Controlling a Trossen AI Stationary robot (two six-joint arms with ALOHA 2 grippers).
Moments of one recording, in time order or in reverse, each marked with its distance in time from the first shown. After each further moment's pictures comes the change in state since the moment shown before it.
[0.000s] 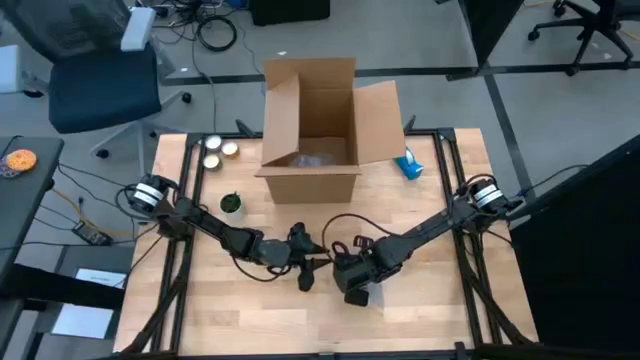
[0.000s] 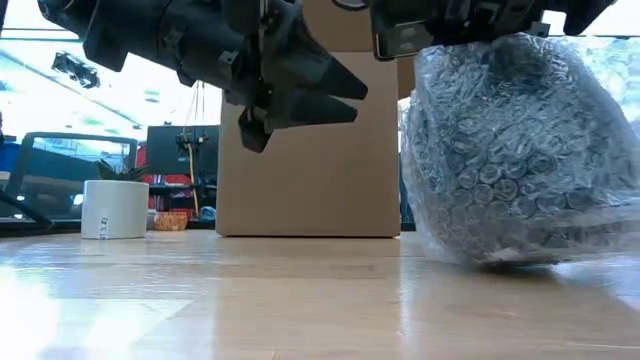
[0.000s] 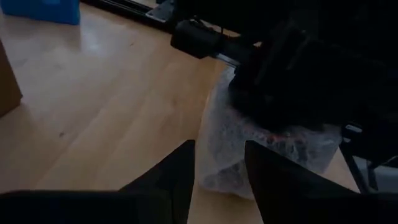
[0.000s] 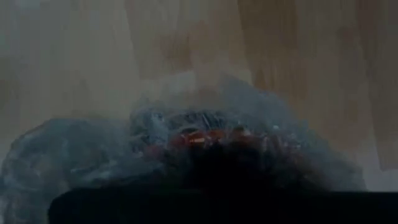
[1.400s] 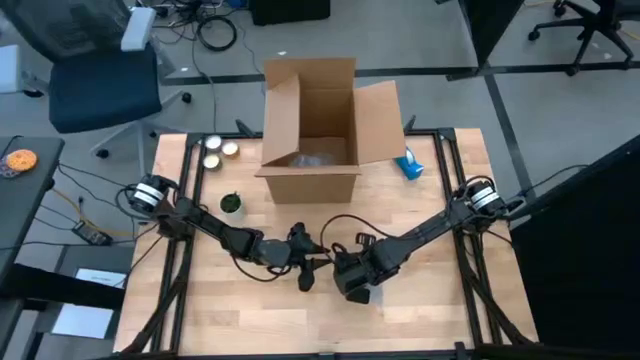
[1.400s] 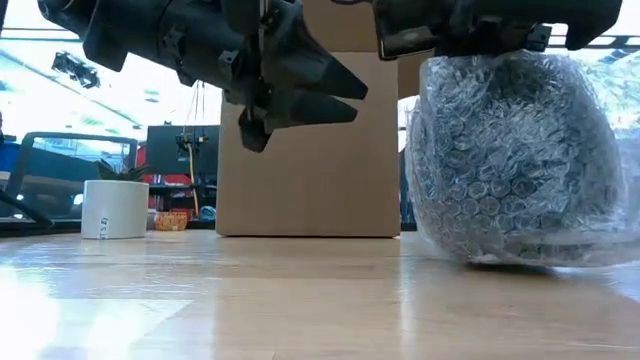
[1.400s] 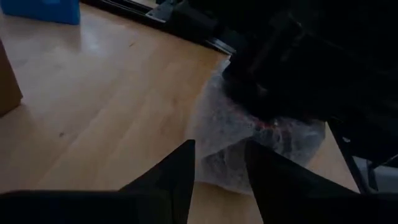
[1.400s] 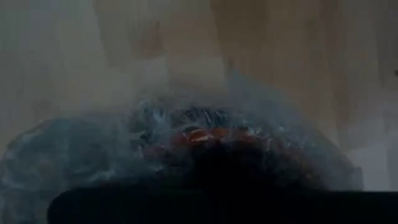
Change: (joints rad) left arm 0.000 0.000 0.000 -0.001 0.000 0.000; right arm 0.009 0.006 0.065 -0.152 0.068 0.000
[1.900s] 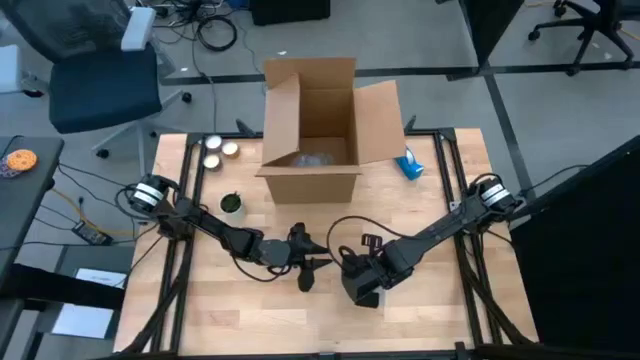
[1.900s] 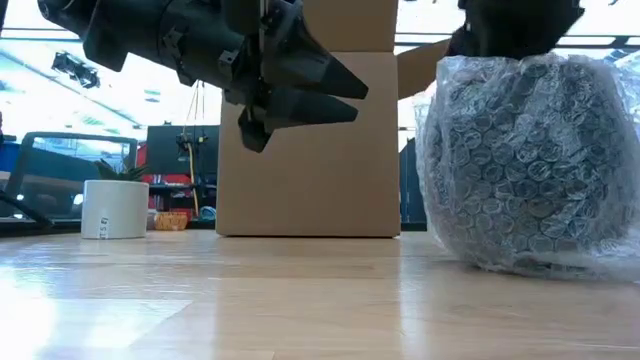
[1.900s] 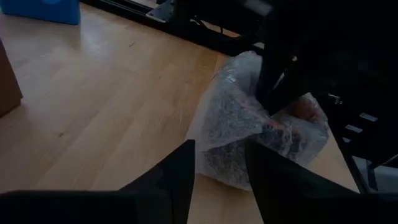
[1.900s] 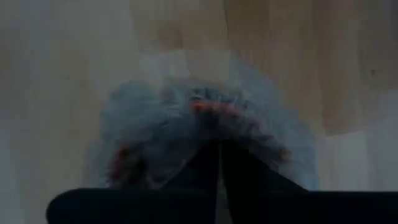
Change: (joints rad) left arm 0.000 0.000 0.000 0.000 0.000 0.000; right arm 0.061 -0.091 0.040 -0.064 0.027 0.000
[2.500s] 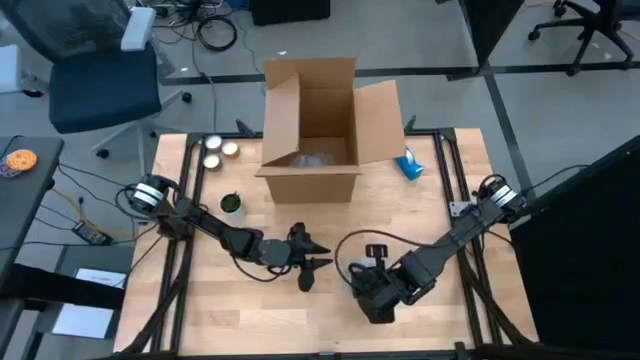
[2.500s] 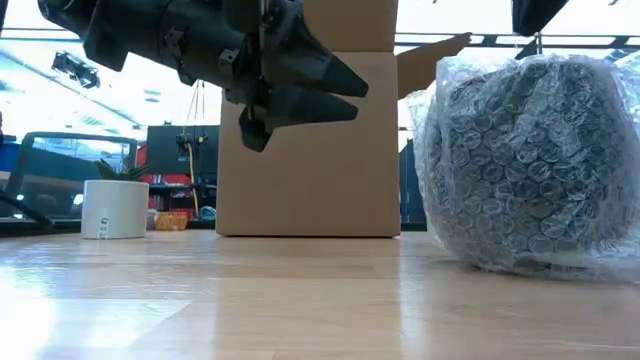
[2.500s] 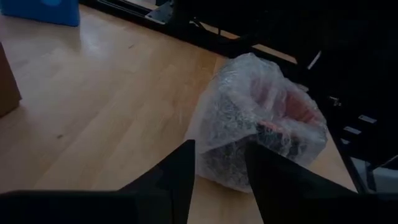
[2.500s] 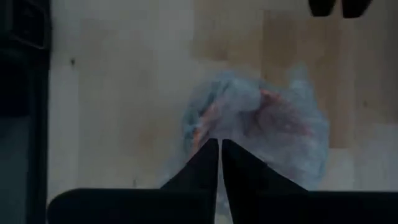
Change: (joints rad) left arm 0.000 0.000 0.000 0.009 0.000 0.000; right arm 0.122 -0.017 0.112 -0.092 0.038 -0.072
